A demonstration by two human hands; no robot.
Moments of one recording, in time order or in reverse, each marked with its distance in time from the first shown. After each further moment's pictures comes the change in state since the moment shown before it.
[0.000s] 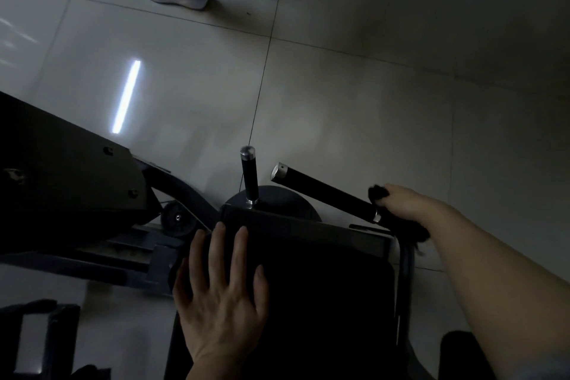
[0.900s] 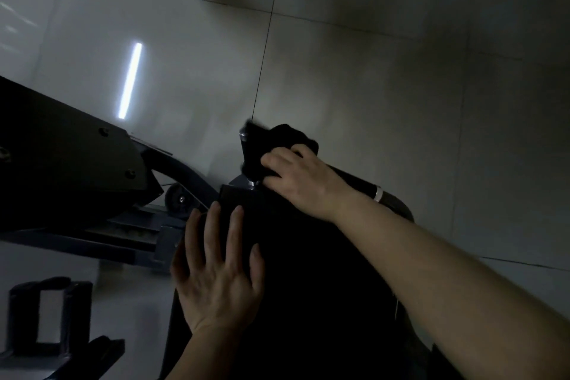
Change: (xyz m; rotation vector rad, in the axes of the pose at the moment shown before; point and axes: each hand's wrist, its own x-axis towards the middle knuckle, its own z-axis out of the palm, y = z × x) left_hand 0.001 0.003 -0.003 0.072 -0.043 -0.007; right_hand -0.032 -0.115 0.064 -0.655 0.658 -1.236
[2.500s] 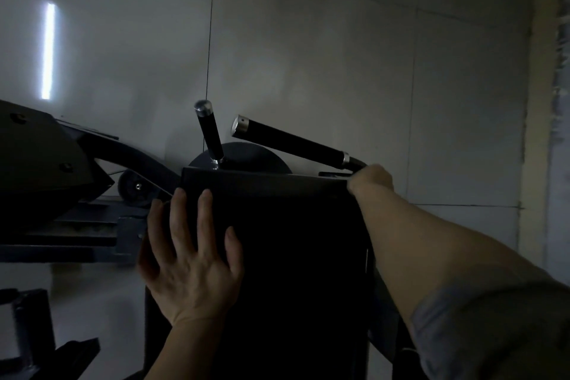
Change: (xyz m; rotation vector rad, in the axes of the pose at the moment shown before) left_hand -0.001 -0.001 0.002 -0.114 0.014 -0.016; right_hand -0.121 0.032 0.026 0.484 -0.366 2.004
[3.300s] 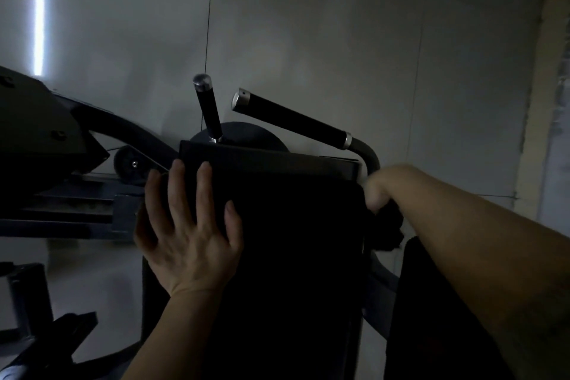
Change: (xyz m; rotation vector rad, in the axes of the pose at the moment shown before) left_hand -0.004 -0.001 0.003 0.011 0.027 0.013; right_hand -0.016 0.011 -0.033 -1.209 -0.588 -0.295
